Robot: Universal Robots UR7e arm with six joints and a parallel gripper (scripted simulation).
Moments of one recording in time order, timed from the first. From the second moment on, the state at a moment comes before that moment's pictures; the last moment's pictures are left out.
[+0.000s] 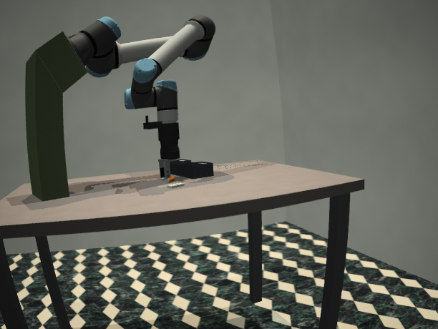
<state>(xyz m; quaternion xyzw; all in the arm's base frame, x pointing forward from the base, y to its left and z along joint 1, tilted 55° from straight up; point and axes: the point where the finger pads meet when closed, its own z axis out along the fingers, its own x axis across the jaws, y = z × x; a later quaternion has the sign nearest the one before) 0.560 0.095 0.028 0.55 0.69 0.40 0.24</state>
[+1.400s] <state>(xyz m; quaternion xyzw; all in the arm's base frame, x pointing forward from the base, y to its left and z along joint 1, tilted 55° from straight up) 0.565 0.097 0.024 0.55 0.69 0.40 0.24</state>
